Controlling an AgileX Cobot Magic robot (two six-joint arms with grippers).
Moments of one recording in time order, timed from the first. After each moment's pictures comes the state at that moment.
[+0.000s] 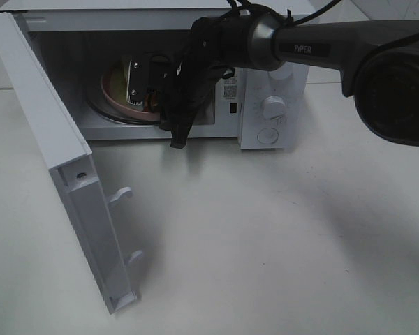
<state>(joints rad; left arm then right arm) 0.08 0.00 -0.49 -0.08 1.03 -0.02 0.57 2.48 -2.05 0.12 0.56 -1.12</state>
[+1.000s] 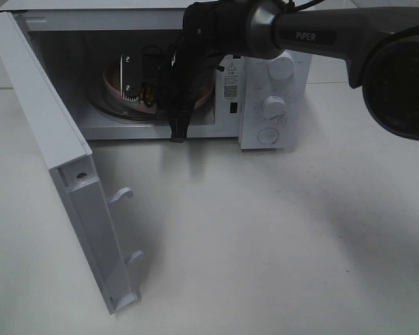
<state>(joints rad) 0.08 0.00 -0.49 -0.08 1.03 -0.02 0.60 2.42 -2.05 0.07 0.61 -1.15</state>
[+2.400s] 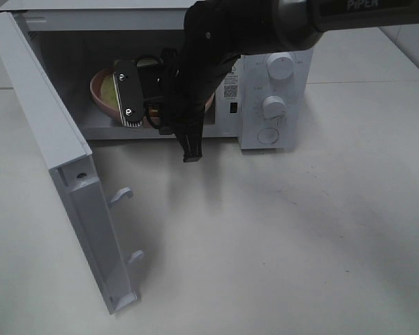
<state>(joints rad) 0.08 0.00 -0.49 -0.08 1.03 -0.02 0.68 2.14 -1.63 -0.06 0.49 -1.14</state>
